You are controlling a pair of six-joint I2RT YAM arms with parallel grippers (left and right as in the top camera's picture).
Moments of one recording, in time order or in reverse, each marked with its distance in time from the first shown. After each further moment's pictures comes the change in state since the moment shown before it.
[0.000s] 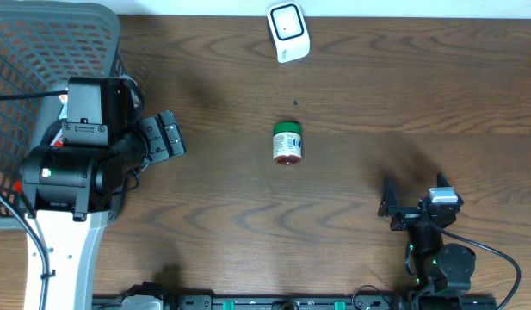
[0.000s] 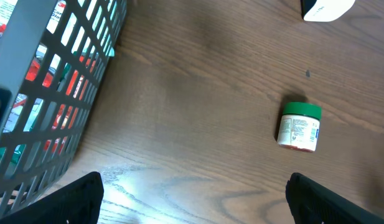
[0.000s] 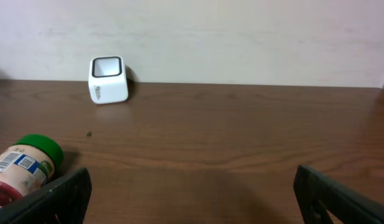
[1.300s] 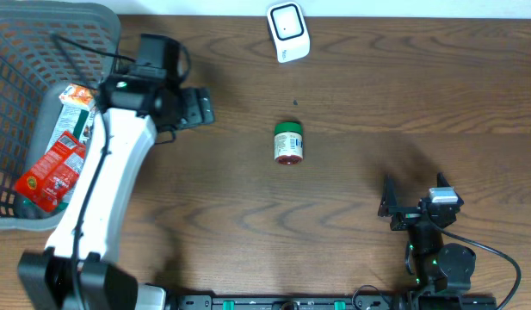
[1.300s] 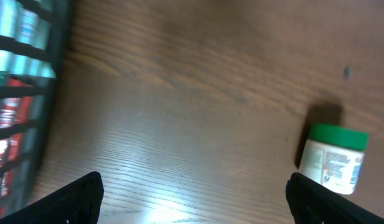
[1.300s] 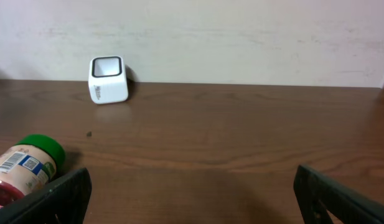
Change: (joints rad) left arm -0.043 0.359 0.000 0.202 0.000 0.000; right arm 0.000 0.000 0.000 0.000 0.000 0.000
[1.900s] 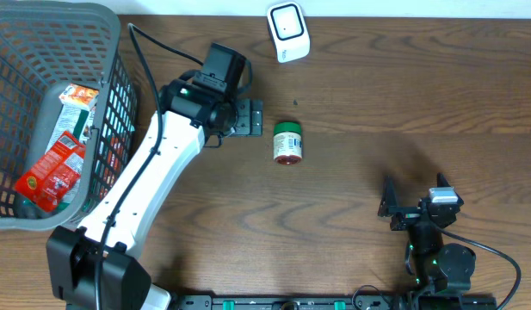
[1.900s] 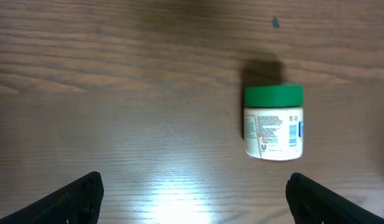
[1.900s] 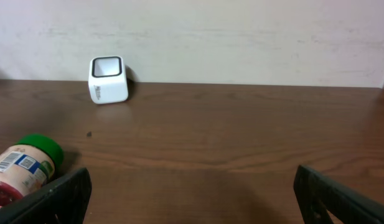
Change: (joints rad) left arm -0.256 0.084 0.002 0.077 0.001 0.000; right arm 0.000 0.000 0.000 0.000 0.000 0.000
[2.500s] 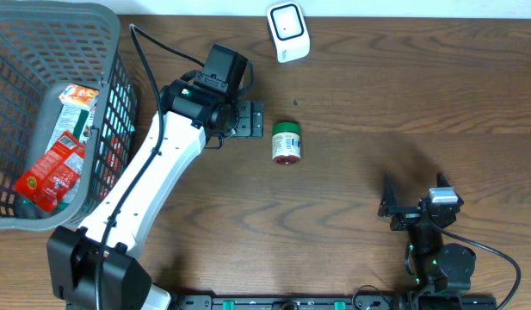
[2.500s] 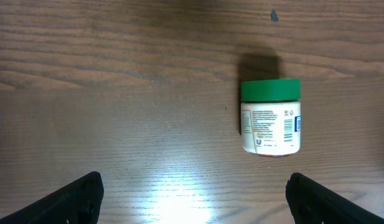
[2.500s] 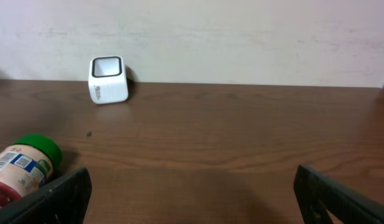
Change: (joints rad) left arm -0.018 0.000 0.000 -0.011 0.000 0.000; right arm 0.000 0.000 0.000 0.000 0.000 0.000
